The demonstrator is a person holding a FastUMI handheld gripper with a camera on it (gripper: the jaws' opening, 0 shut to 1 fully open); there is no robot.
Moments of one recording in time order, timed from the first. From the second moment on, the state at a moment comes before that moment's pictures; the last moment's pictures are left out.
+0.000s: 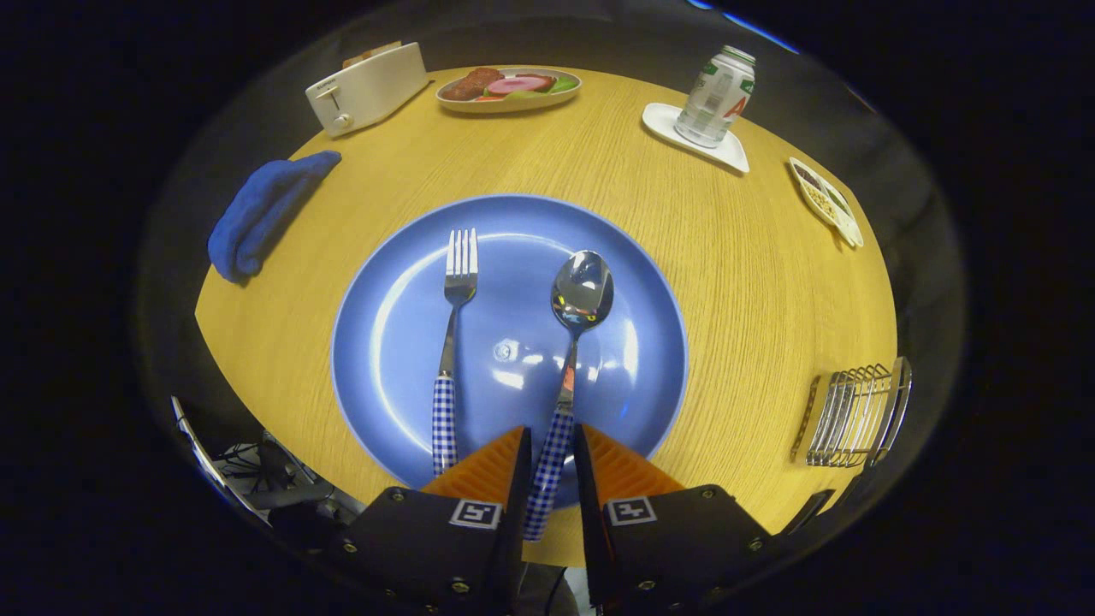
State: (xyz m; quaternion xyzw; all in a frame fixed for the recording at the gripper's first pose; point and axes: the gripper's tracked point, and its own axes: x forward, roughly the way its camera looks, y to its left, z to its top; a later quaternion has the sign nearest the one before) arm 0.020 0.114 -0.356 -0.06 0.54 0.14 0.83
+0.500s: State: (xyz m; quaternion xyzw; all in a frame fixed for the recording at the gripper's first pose) arm 0.015 0.094 -0.331 -0.08 0.56 0.18 0.80
